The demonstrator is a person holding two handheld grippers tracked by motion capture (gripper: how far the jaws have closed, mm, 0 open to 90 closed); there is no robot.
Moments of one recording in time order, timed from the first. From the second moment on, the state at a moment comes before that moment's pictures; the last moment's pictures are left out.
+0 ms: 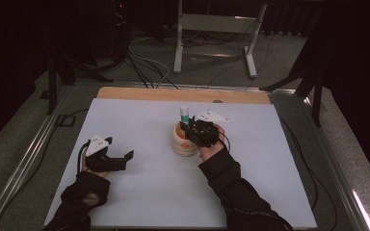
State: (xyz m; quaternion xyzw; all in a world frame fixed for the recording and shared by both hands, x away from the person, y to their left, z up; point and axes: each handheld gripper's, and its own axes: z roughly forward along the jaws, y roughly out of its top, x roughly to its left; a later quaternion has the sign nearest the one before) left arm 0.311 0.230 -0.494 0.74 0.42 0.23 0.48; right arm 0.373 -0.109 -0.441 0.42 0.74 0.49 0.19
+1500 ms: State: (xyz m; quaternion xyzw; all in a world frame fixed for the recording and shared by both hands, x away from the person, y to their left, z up) left arm 0.311 0.228 -0.493 0.74 0.42 0.23 0.47; right arm 0.377 -0.103 -0.445 0.44 0.75 0.46 0.19
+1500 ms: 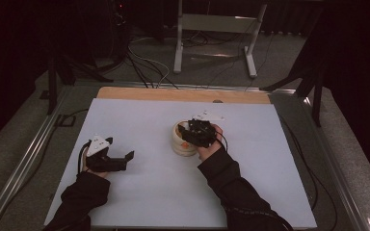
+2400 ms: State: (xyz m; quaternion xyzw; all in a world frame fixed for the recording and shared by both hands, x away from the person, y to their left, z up) left arm 0.309 0.227 -0.492 0.74 0.41 0.22 0.48; right arm 0.373 -0.119 -0.414 0.37 0.77 0.50 0.12
